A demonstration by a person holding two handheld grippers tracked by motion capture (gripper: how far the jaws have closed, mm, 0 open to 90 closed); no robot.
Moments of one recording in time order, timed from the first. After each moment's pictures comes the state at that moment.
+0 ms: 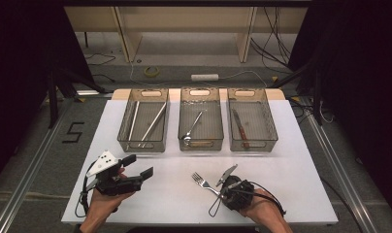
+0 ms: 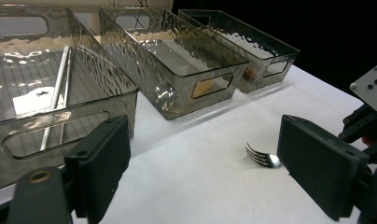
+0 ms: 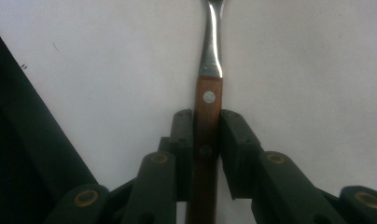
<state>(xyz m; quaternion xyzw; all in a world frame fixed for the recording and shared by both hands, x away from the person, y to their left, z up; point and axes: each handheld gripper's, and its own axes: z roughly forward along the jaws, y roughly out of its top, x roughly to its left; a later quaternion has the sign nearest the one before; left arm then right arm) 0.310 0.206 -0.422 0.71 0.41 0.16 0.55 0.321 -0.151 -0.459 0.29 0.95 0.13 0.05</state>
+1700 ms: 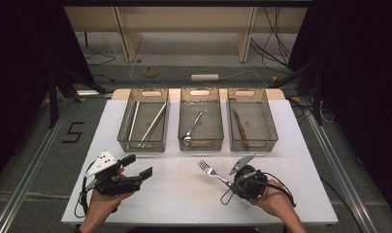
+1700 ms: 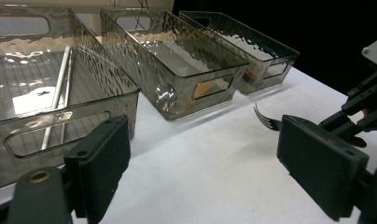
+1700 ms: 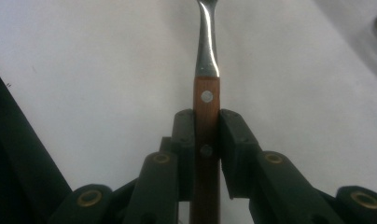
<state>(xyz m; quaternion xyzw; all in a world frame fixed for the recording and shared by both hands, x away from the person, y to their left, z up) 0.310 0.208 -0.422 0.71 0.42 0.16 0.55 0.337 -0.187 -0.435 0.30 0.93 0.19 0.07</state>
